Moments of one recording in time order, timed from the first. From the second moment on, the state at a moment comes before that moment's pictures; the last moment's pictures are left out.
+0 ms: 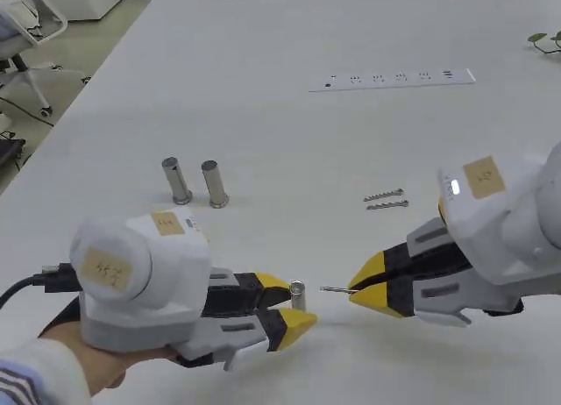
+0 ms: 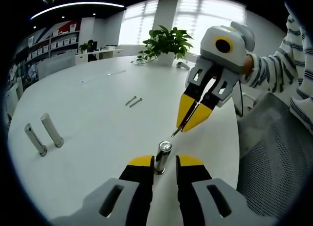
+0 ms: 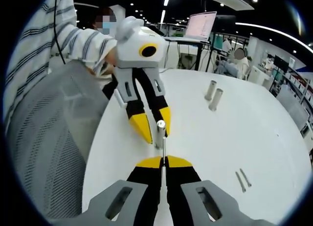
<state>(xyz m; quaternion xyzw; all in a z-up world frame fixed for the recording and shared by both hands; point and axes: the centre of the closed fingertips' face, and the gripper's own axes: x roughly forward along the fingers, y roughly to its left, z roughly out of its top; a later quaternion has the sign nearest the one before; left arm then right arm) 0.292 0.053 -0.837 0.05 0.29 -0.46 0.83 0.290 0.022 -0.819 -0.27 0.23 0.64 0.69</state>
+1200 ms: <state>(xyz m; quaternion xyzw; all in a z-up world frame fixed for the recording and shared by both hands) 0.291 0.056 -0.836 0.05 0.28 -0.46 0.84 0.284 0.037 -0.819 -0.26 0.23 0.67 0.66</state>
